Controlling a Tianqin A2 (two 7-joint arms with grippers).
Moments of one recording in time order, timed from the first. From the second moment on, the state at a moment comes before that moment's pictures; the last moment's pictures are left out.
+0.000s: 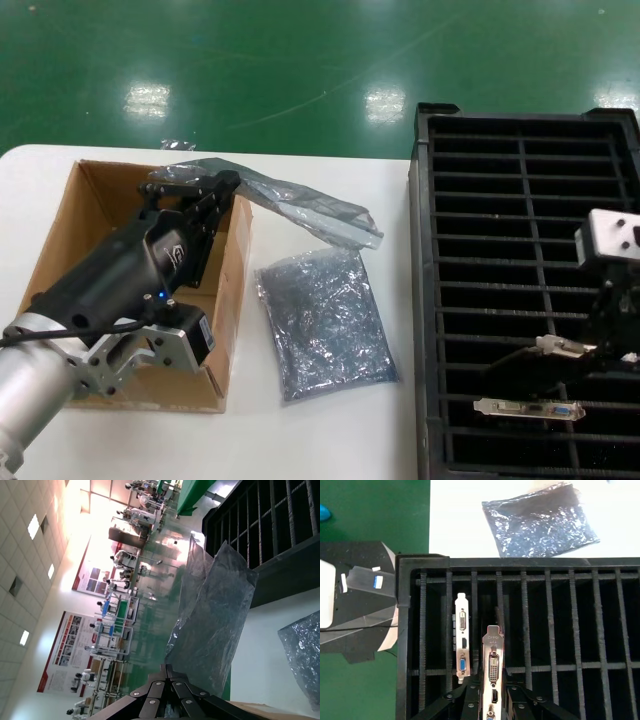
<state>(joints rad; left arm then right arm) -0.16 -0.50 1.61 -1.95 -0.97 0.41 0.27 1.45 0.73 -2.64 1.39 1.31 -1.57 0.60</state>
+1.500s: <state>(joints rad) -0.16 -0.50 1.61 -1.95 -0.97 0.41 0.27 1.30 0.83 -2.46 1.59 1.26 -1.54 0.56</state>
